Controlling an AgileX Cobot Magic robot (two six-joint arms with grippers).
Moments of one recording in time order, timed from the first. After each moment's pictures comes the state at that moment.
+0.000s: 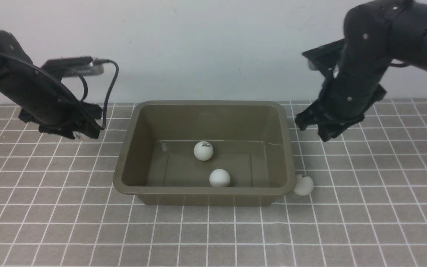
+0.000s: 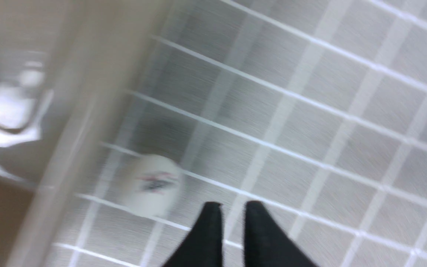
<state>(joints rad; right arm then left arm) 0.30 1.92 -1.64 -0.05 1.22 0.07 0.07 1.92 -1.52 -0.33 0.87 0.31</state>
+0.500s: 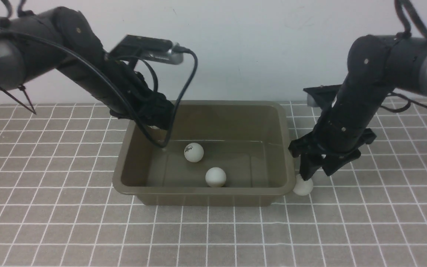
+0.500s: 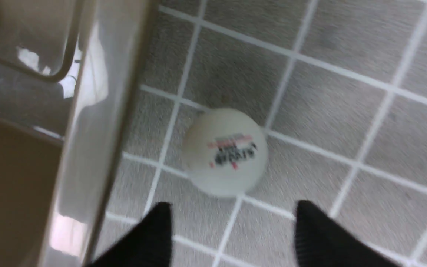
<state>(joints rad) 0.30 2.00 -1.52 0.18 1.16 -0.02 -0.24 1.89 -1.52 -0.37 0.83 0.38</state>
